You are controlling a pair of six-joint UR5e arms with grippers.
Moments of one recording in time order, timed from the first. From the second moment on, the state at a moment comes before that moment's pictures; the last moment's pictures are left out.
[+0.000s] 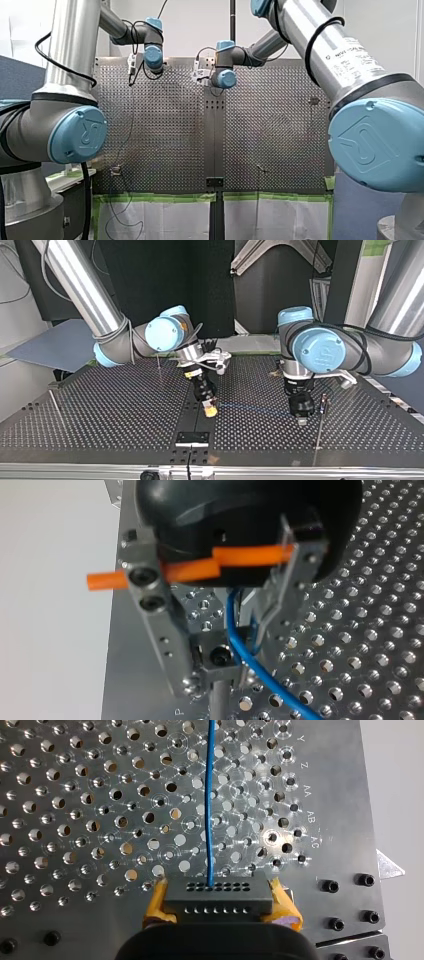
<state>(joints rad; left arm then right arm) -0.17 -1.73 -1.49 -3.01 -1.90 -1.45 2.30 -0.92 1.03 -0.28 1.52 1.70</state>
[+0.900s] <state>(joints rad) -0.18 -1.73 -1.52 -2.98 -1.88 -1.47 2.30 -0.92 1.08 -0.27 1.52 1.69</state>
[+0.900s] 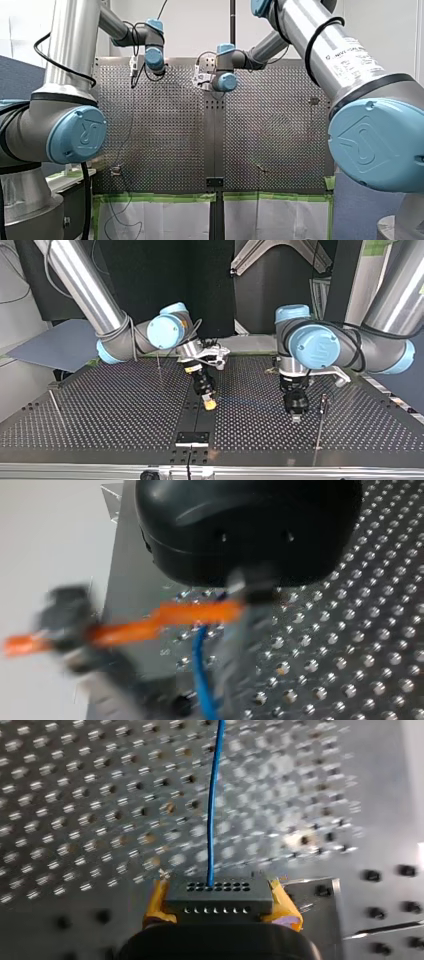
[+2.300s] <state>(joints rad) -0.31 -1.95 -1.85 -2.66 -1.89 -1.47 2.30 -0.92 1.49 -0.46 1.75 1.63</state>
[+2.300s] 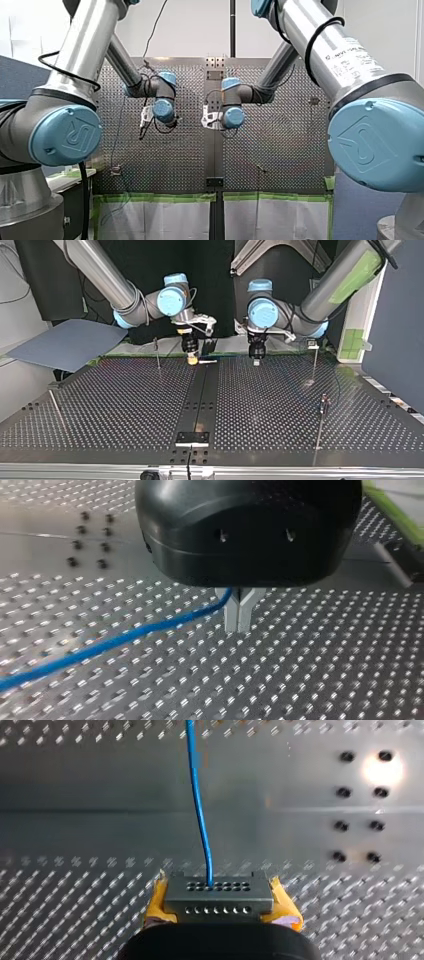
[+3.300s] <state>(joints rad) -0.47 -2.21 -1.89 -2.42 -1.95 -1.52 2.24 -0.79 1.79 -0.75 1.91 1.66</state>
